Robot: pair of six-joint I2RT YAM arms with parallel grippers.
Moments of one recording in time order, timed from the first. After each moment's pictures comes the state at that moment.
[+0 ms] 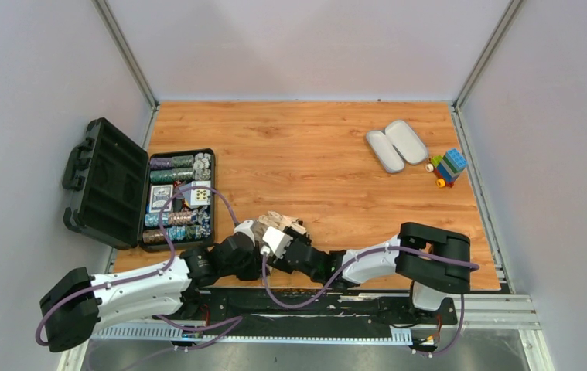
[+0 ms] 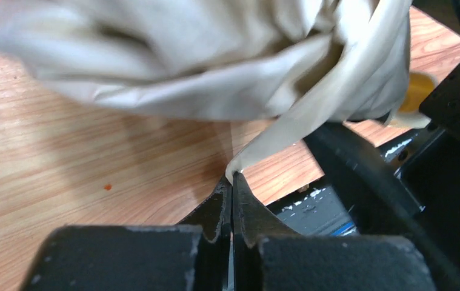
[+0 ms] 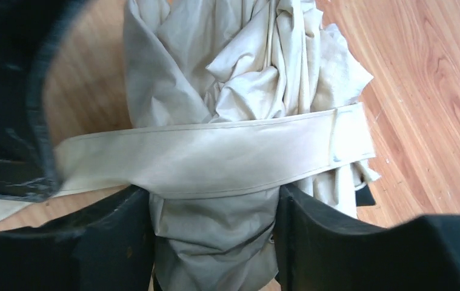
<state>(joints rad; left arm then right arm) -1.01 0.88 0.24 -0.25 -0.04 -0.98 1.34 1.69 0.64 0.46 0.41 -0.13</state>
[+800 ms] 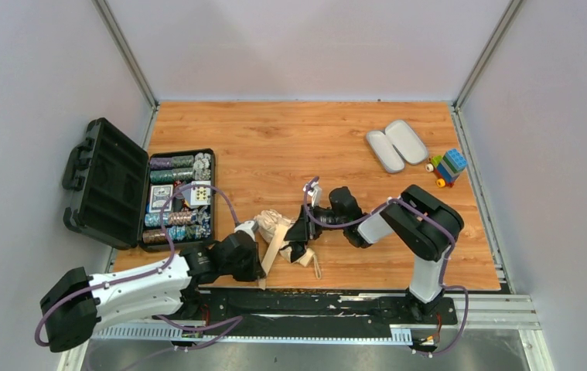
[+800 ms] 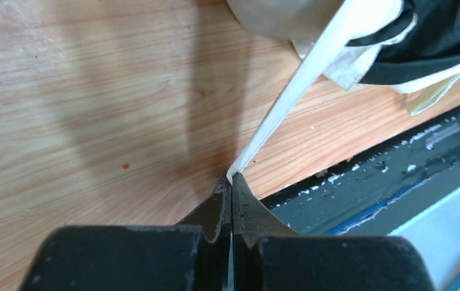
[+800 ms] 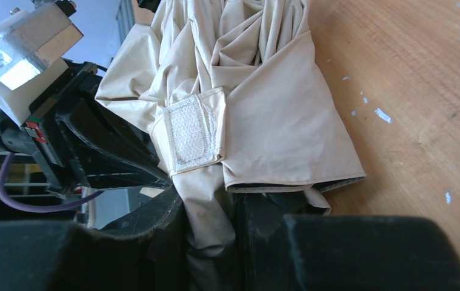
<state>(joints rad) -1.01 0.83 0.27 -0.36 0.00 -0.95 0.74 1.84 0.58 0.85 -0.68 0.69</state>
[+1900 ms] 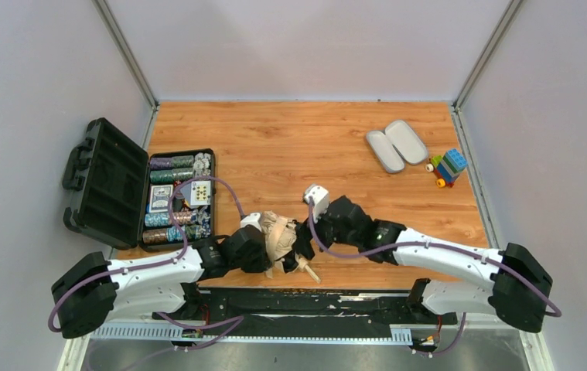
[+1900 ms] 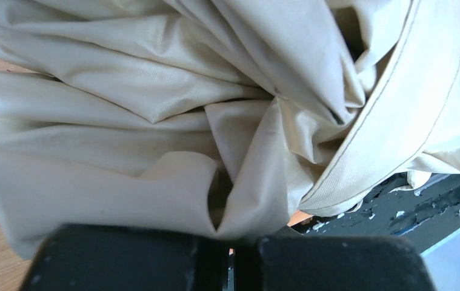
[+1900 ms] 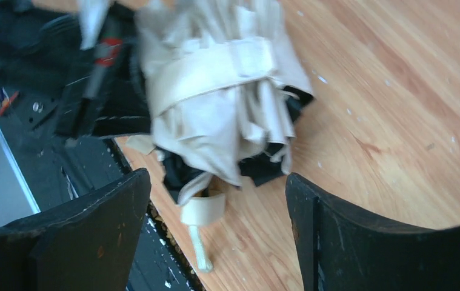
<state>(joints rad) -1.01 1.05 0.35 -0.24 -0.11 -0.93 0.94 1.20 0.68 -0.07 -0.14 0.30</state>
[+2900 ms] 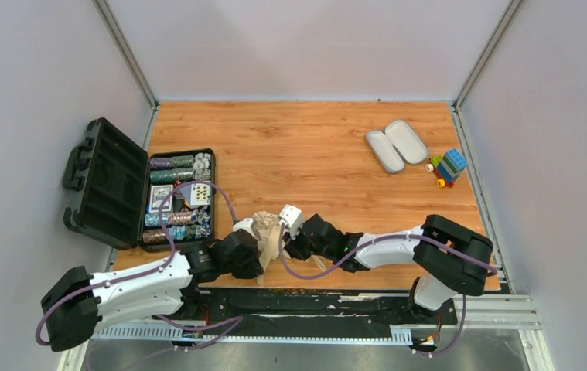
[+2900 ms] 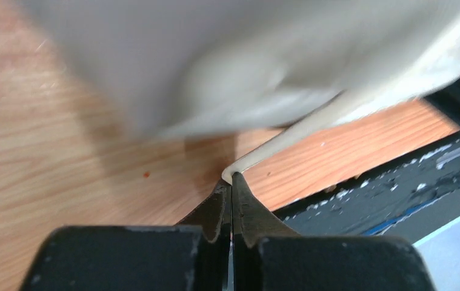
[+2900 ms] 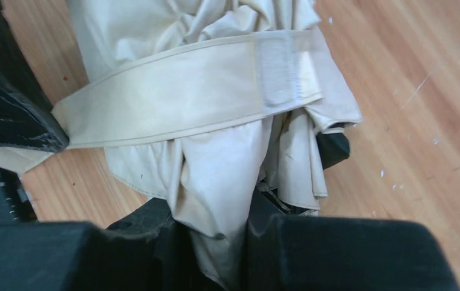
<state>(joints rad) -1.01 0.91 0.32 -0.35 -0.09 -0.93 1.16 1.60 0.61 0.42 0.13 0.01</state>
